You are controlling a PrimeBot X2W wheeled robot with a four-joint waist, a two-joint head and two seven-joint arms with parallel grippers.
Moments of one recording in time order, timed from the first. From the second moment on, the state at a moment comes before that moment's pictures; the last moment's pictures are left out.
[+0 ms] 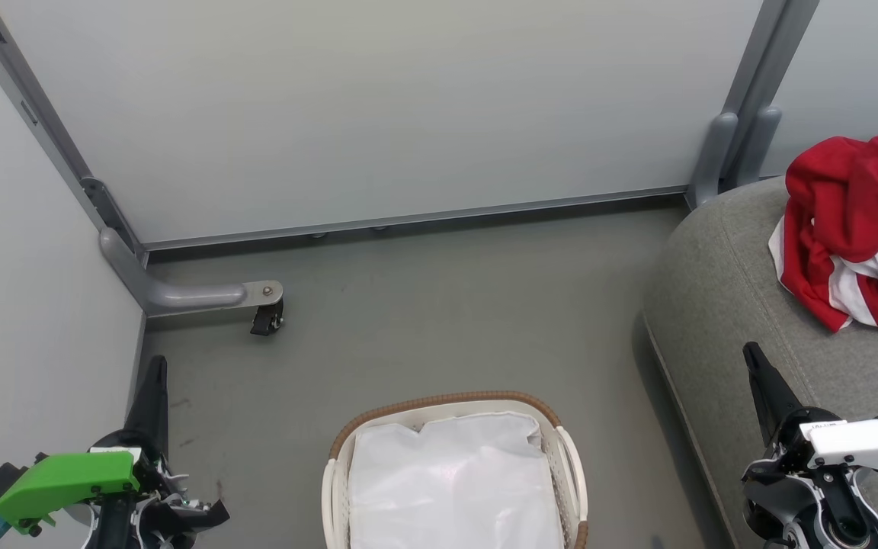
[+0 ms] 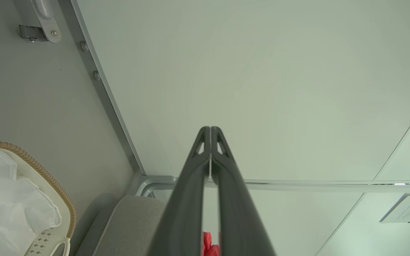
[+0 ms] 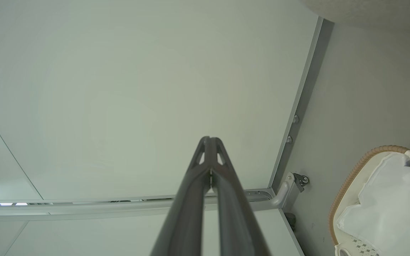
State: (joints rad) left arm -0.10 0.05 0.11 0.25 -1.61 -0.13 0.11; right arm -0.10 -0.05 -0.11 0.25 1.61 0.13 0.11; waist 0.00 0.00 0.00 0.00
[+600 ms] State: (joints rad) left arm -0.10 0.05 0.11 0.25 -1.61 -0.13 0.11; right arm -0.10 -0.05 -0.11 0.25 1.61 0.13 0.11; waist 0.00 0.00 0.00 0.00
